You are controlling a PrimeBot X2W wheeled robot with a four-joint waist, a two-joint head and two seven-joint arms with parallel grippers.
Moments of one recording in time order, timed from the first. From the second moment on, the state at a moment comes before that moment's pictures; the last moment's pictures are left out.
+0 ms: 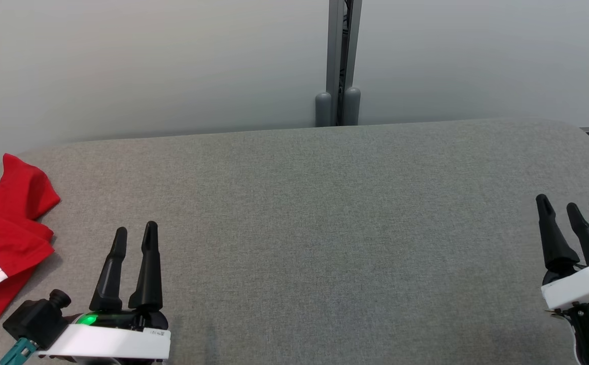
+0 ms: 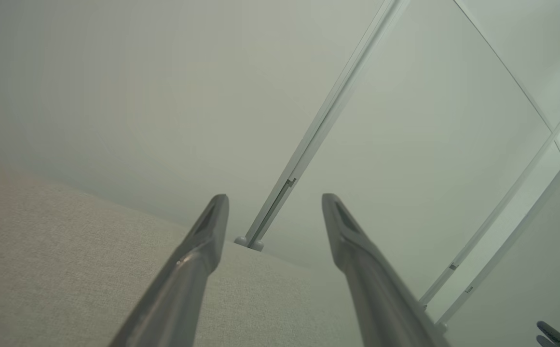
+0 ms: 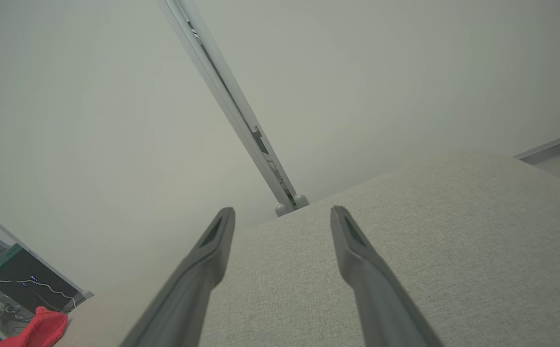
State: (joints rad) left arm 0.01 0.12 -0.12 0.04 -0.74 -0.10 -0.26; right arm -0.13 -0.13 -0.13 0.12 0.62 0.13 0.09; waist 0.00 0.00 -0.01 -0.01
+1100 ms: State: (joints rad) left arm -0.03 0.14 -0.08 0.23 -0.43 -0.05 -0.25; right arm -0.08 -0.11 0.01 0.18 0.27 0.13 -0.10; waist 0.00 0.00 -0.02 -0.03
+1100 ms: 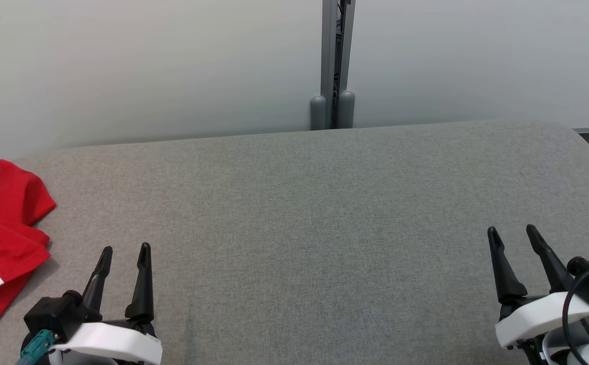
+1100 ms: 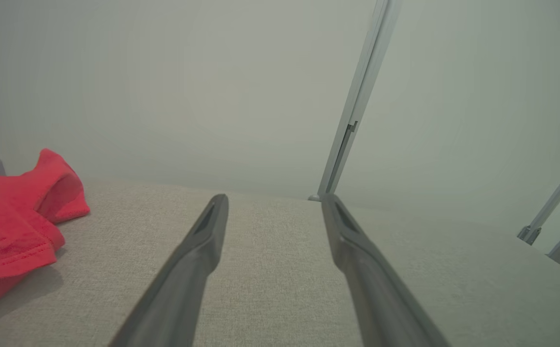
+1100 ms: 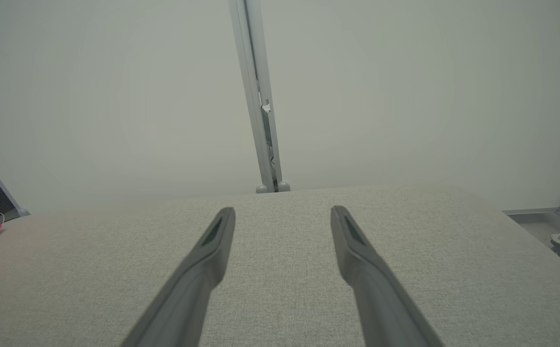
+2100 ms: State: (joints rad) left arm -0.04 0.16 -0.05 0.28 -0.29 -0.03 -0.17; right arm -0.04 -0.07 0.01 0.21 0.12 0.13 -0.23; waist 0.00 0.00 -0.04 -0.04
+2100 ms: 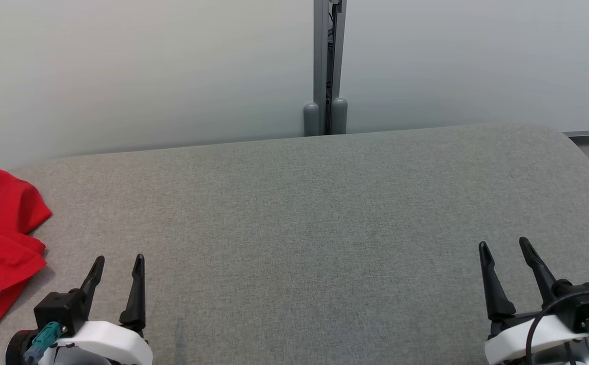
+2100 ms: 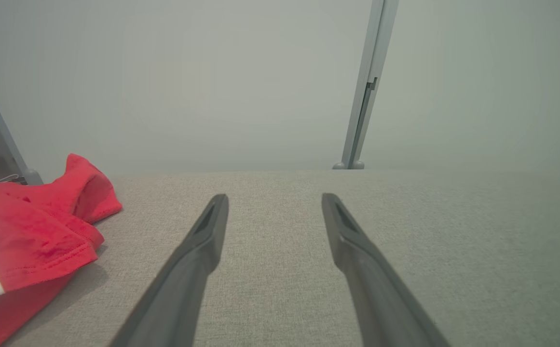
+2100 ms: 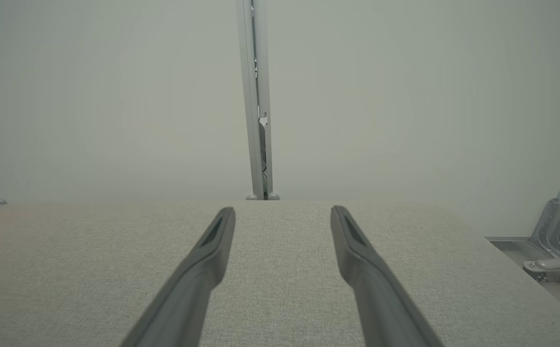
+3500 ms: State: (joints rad) left arm -0.03 0.19 -0.07 0.30 -0.27 -0.01 -0.12; right arm -0.06 -0.08 0.02 0.29 0.22 0.13 -0.26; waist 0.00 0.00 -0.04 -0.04
